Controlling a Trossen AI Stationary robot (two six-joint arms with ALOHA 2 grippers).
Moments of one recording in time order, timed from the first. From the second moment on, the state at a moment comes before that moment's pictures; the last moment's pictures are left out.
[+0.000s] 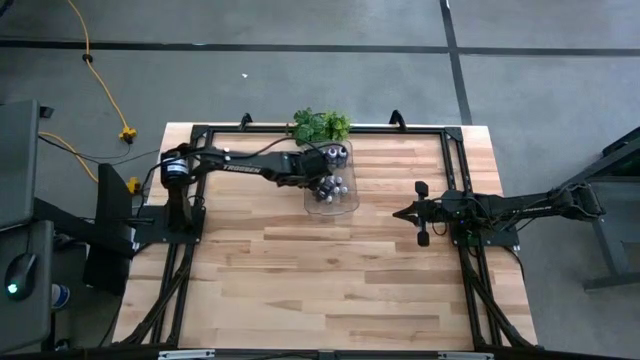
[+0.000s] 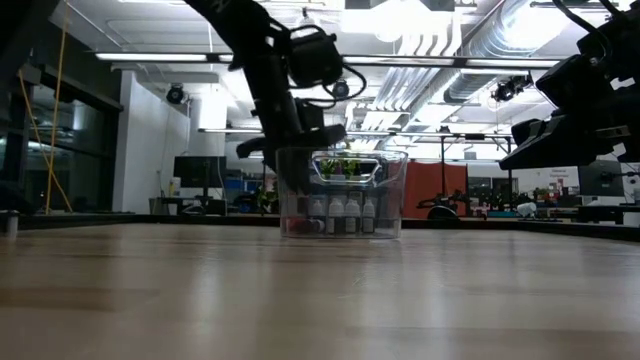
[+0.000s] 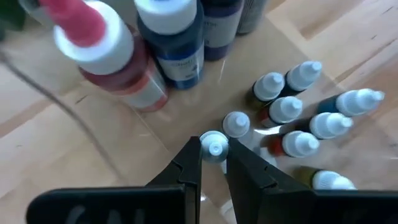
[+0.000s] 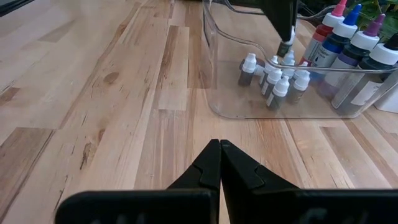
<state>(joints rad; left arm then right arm) 0.22 1.87 1.35 -0.56 -0.35 -0.64 -0.01 0.43 0.01 0.04 0.06 -0.09</state>
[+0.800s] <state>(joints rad) 0.22 1.90 1.35 -0.53 -0.32 -0.56 -0.01 0.43 0.01 0.04 0.06 -0.09</state>
